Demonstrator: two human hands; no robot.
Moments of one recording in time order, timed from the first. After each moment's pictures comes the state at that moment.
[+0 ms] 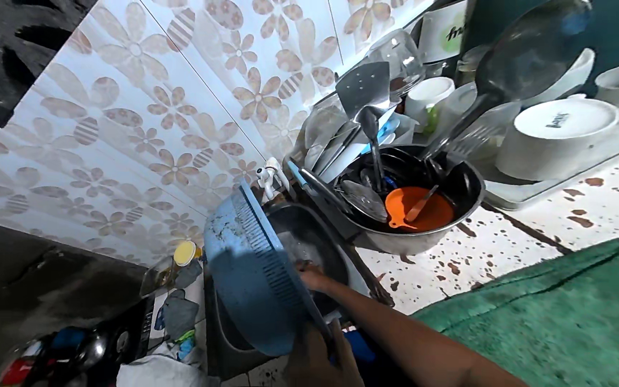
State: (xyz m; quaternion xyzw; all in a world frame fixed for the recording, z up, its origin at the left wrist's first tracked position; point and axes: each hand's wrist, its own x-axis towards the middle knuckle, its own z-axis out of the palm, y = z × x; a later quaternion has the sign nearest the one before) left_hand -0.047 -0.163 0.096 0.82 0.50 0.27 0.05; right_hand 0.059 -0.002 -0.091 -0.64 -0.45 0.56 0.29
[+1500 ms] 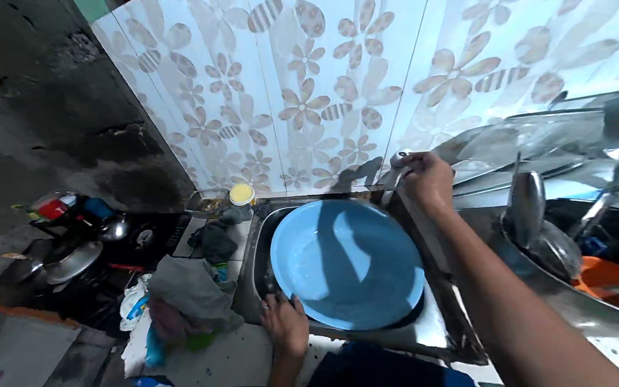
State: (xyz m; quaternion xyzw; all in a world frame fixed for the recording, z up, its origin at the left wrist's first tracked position) left_hand -0.186 -0.035 -0.053 0.60 0.78 0.02 0.17; right_hand 0.114 0.075 0.106 -0.75 -0.46 0.11 0.47
